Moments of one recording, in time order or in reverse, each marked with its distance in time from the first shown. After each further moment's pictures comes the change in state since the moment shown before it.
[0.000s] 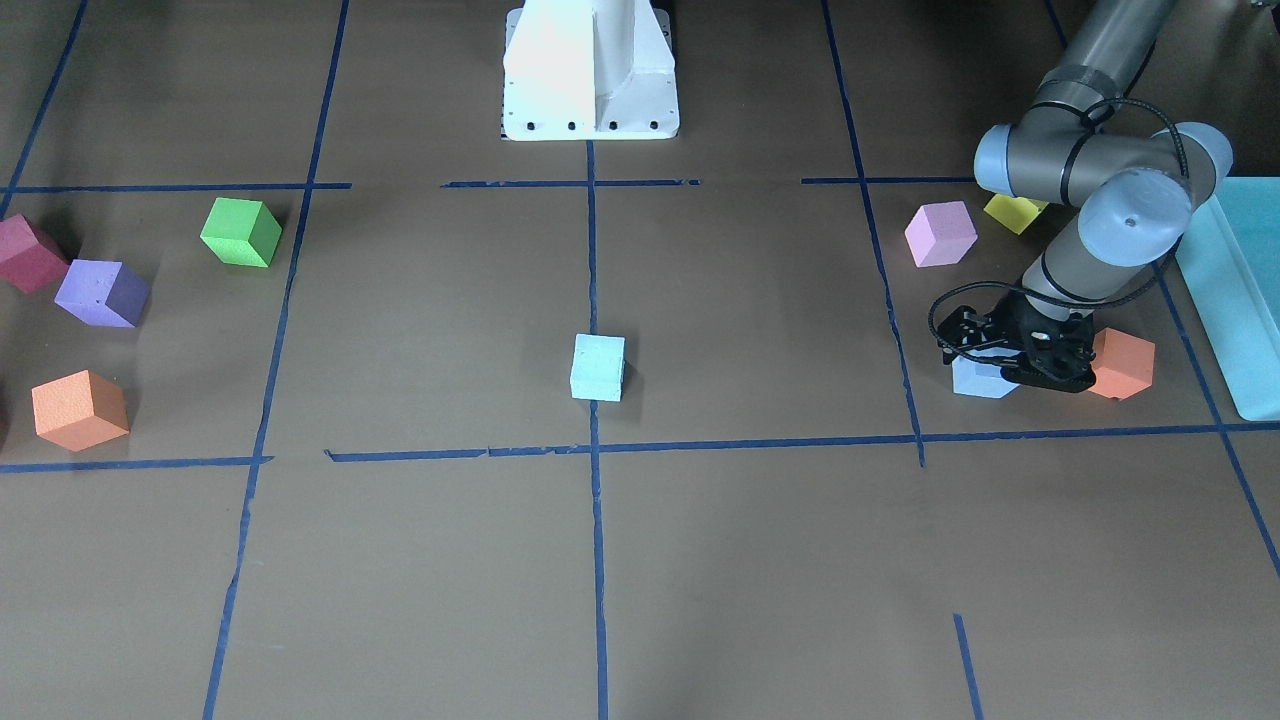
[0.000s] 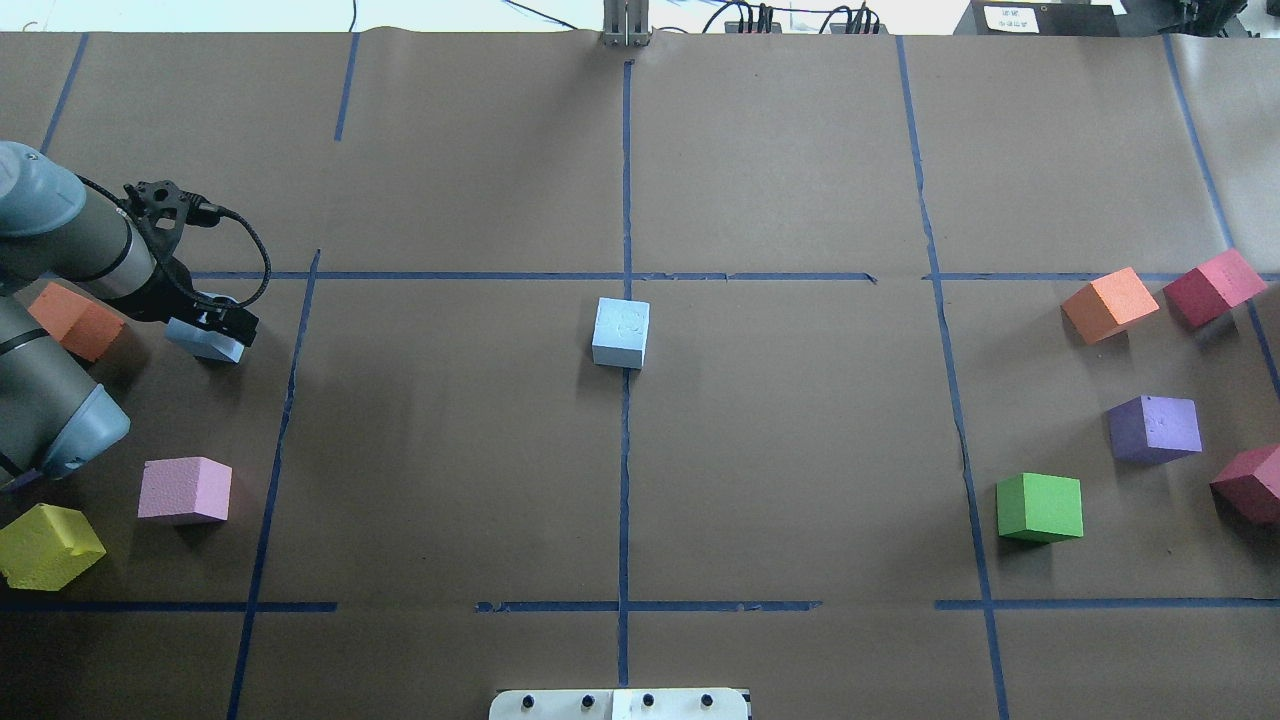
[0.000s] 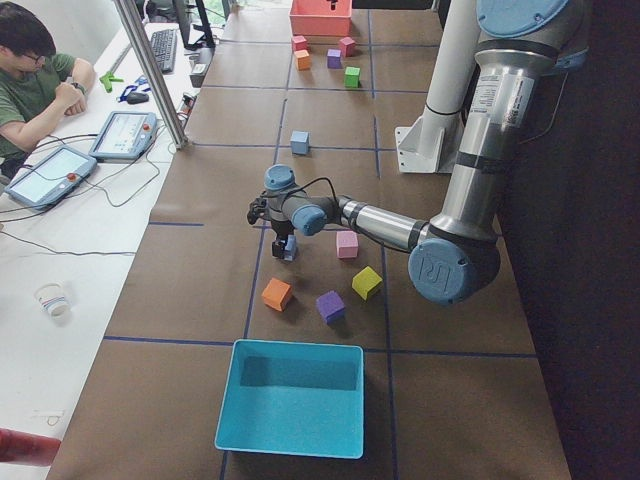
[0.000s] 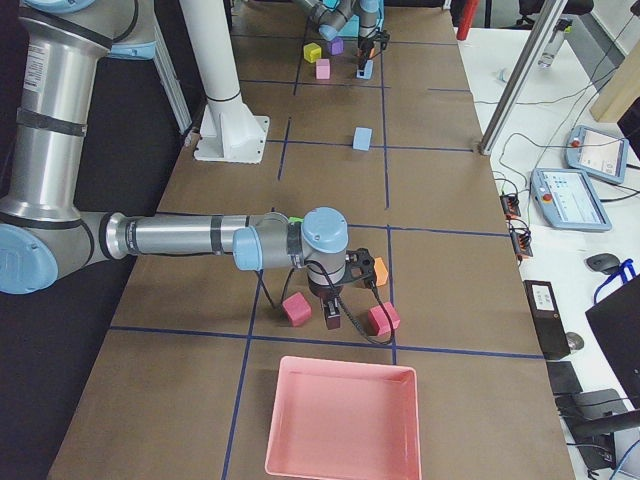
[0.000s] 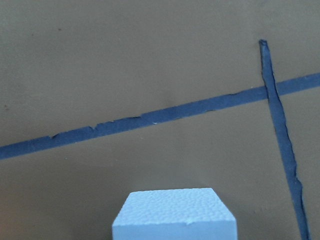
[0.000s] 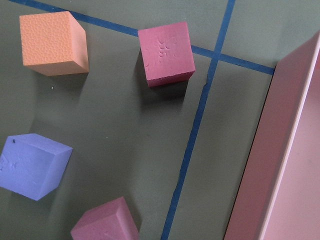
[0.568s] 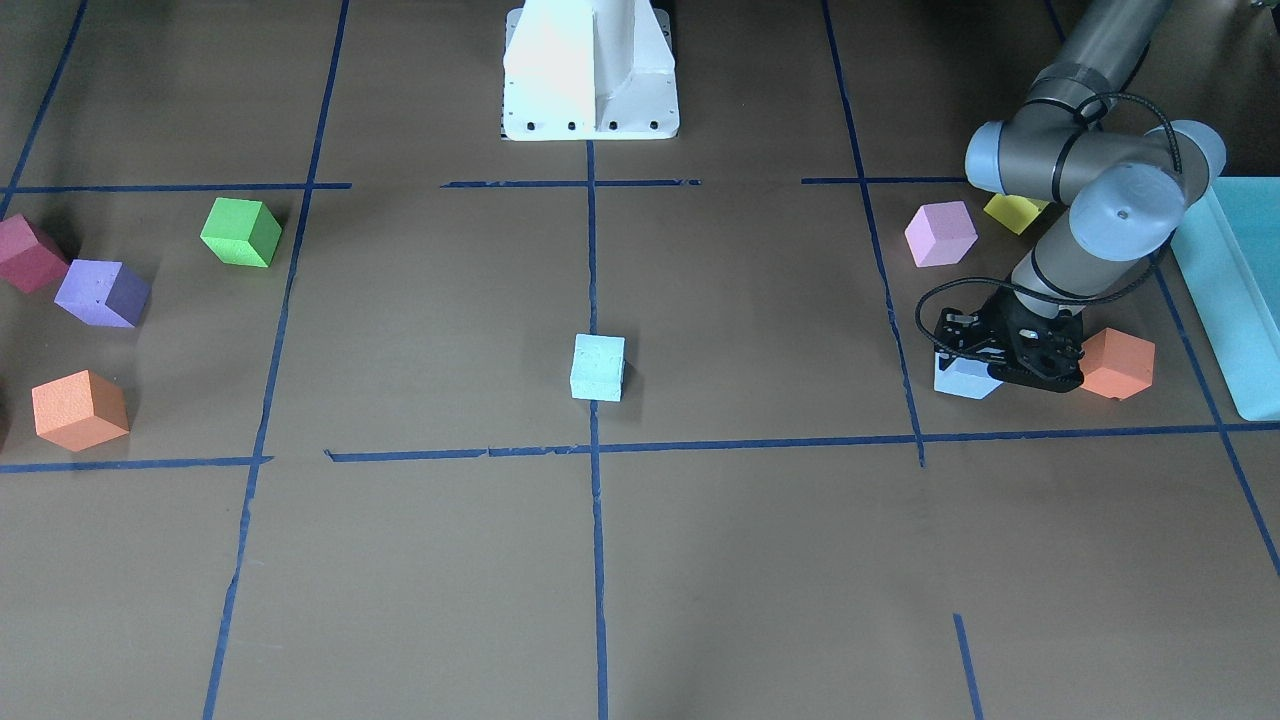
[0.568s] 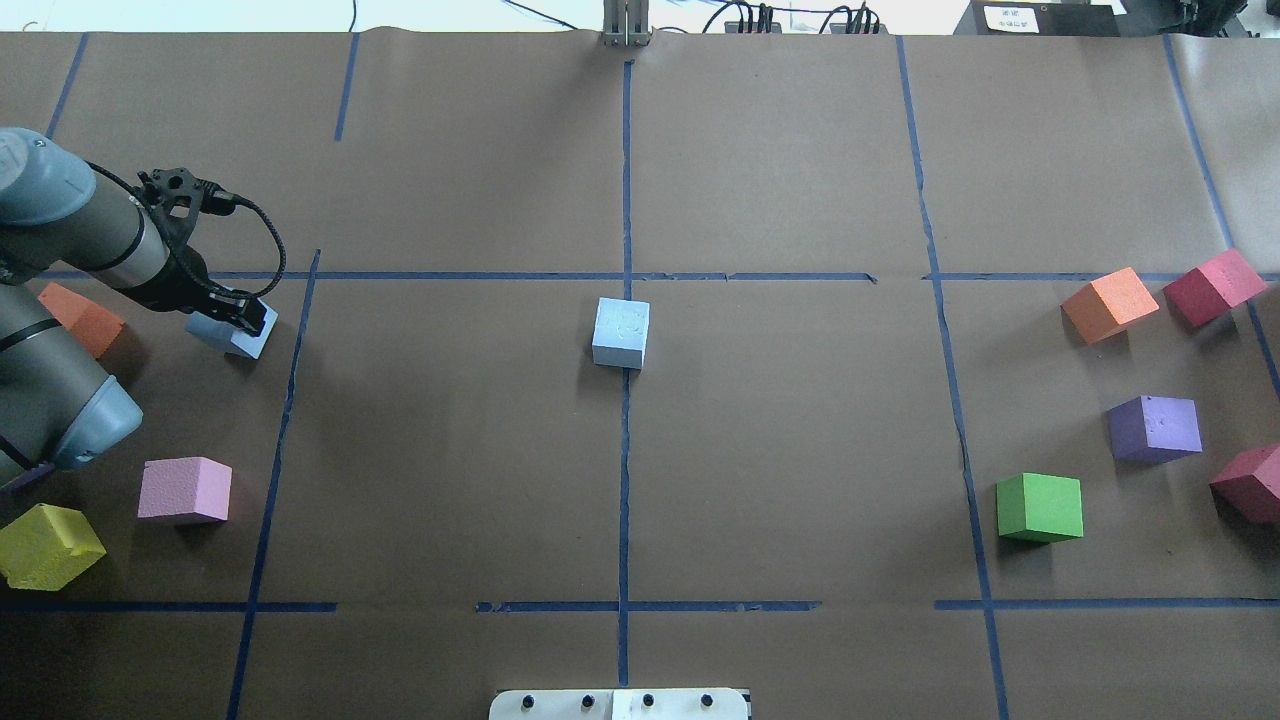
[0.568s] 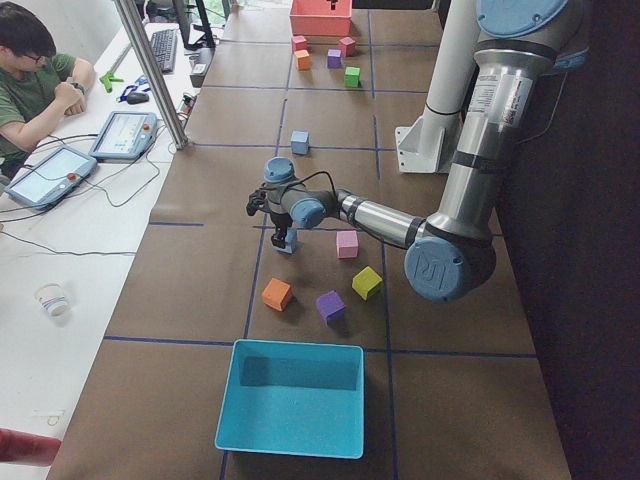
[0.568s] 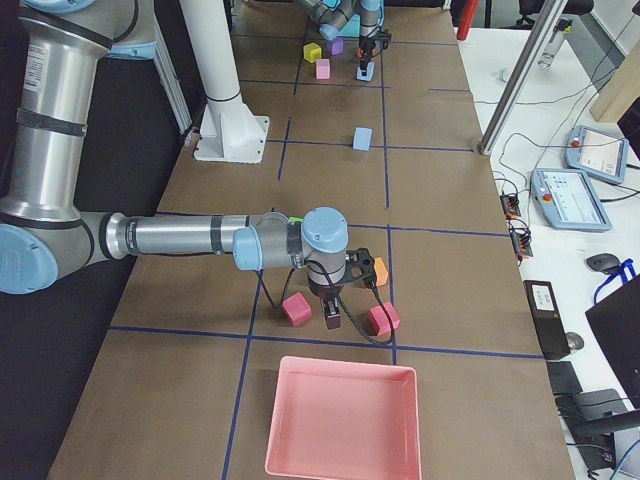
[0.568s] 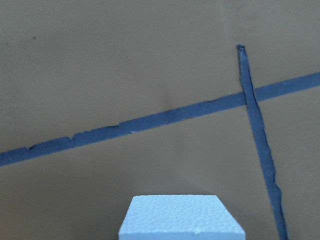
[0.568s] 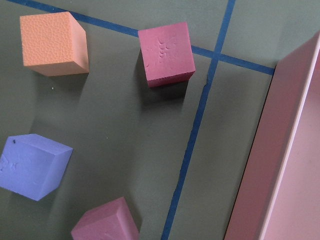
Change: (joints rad) left arm 0.000 -0.030 -0.041 0.019 -0.007 -0.006; right arm 0.000 0.000 0.001 0.000 0.000 0.001
